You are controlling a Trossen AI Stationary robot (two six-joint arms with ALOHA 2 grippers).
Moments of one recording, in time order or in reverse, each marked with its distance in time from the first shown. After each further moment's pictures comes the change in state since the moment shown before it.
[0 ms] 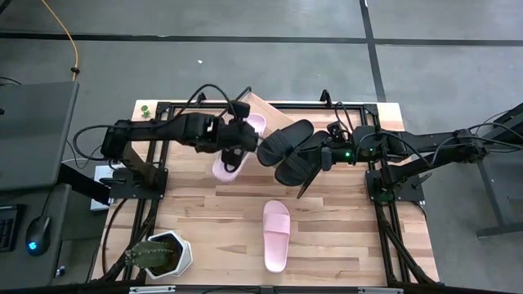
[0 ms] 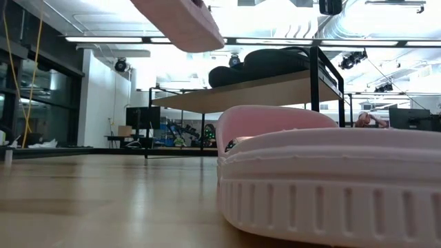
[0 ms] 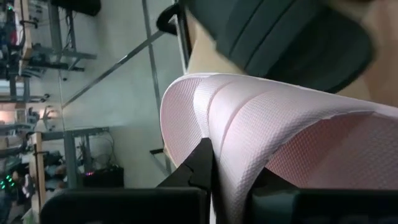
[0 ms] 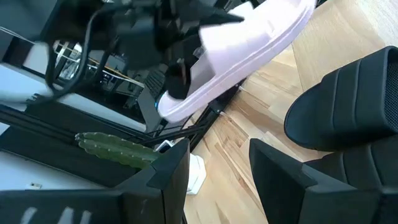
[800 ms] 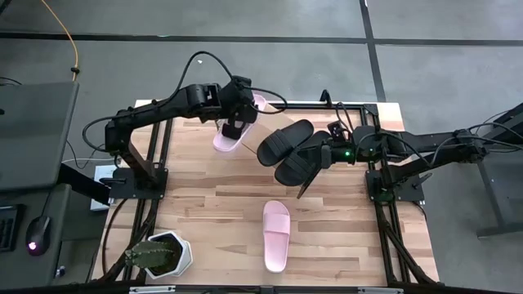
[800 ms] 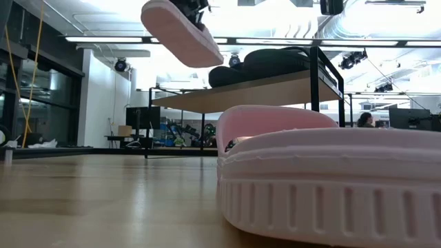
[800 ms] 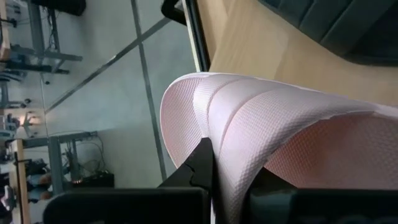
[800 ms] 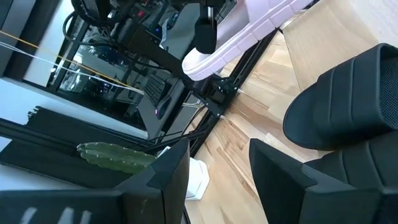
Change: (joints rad) left arm 0.278 0.010 -0.003 0.118 0.231 0.266; right arm 0.000 0.000 0.000 0.000 0.025 0.049
